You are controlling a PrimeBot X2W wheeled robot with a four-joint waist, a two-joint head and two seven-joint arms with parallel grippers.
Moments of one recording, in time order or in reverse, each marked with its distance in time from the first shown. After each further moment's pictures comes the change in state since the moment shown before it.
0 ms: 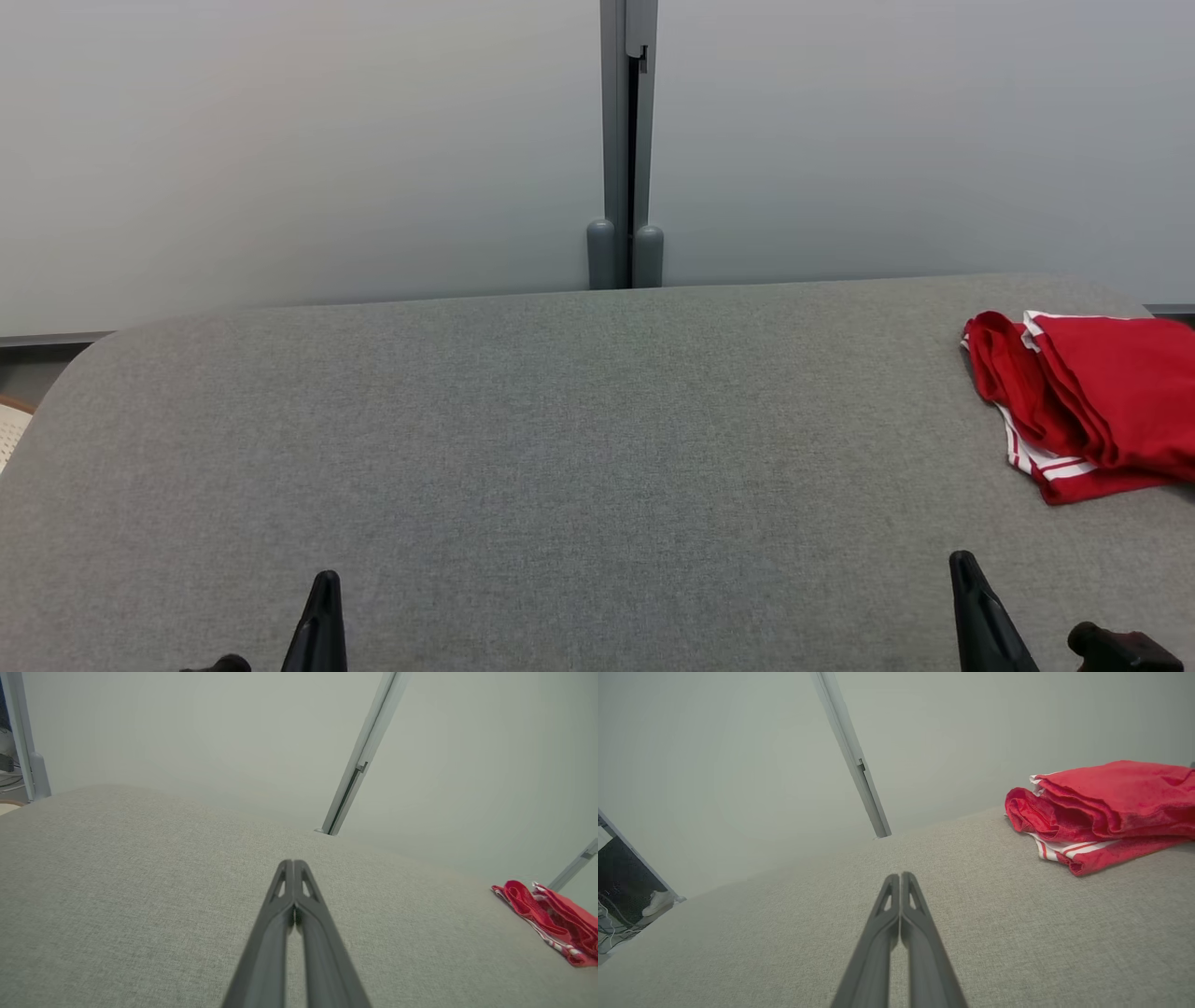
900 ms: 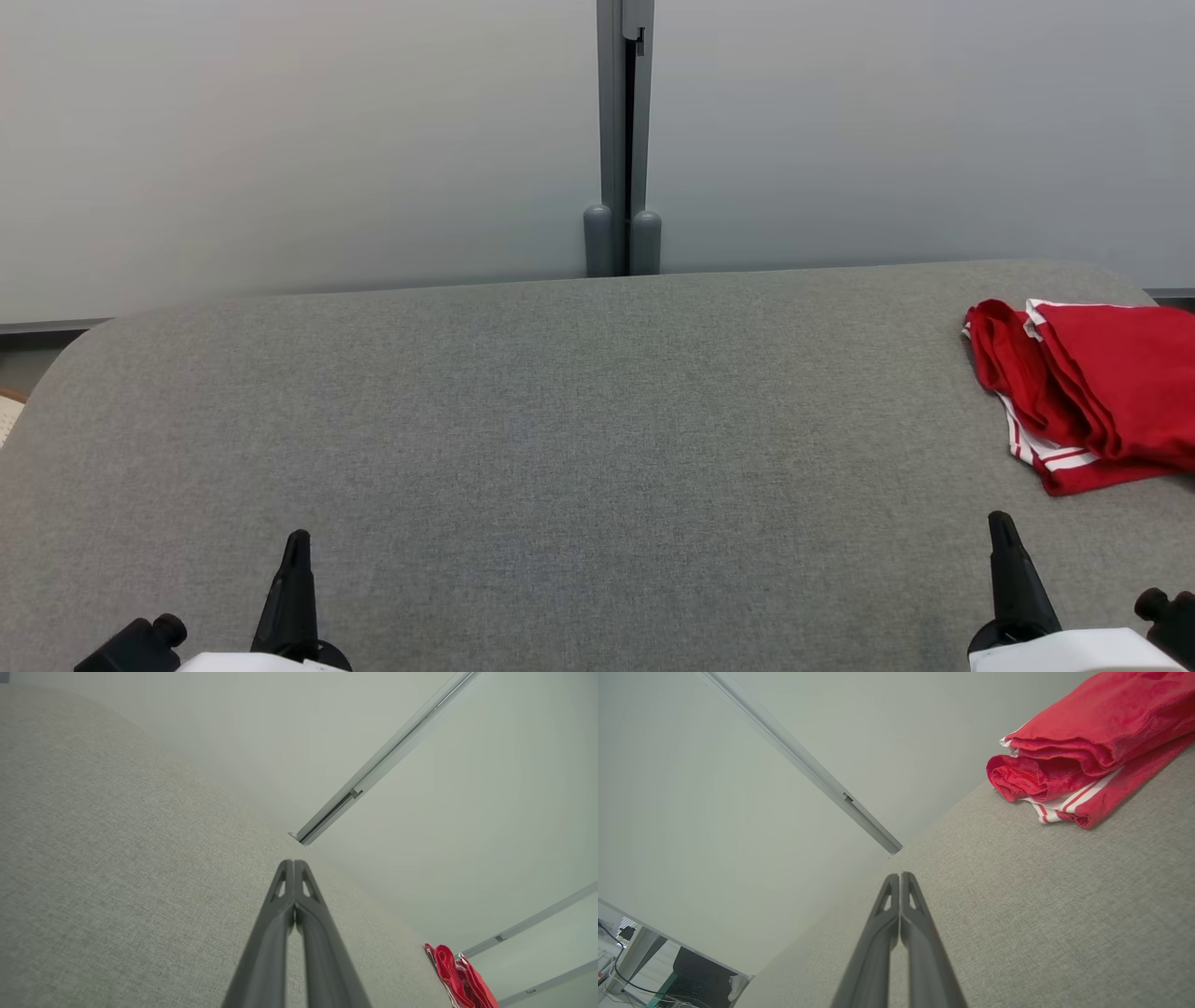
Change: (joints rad) left arm -0.107 0.021 0.042 0.058 -0.432 -0.056 0.090; right arm -0.080 -0.010 -0.048 0.009 0.443 0.000 0.093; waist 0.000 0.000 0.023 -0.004
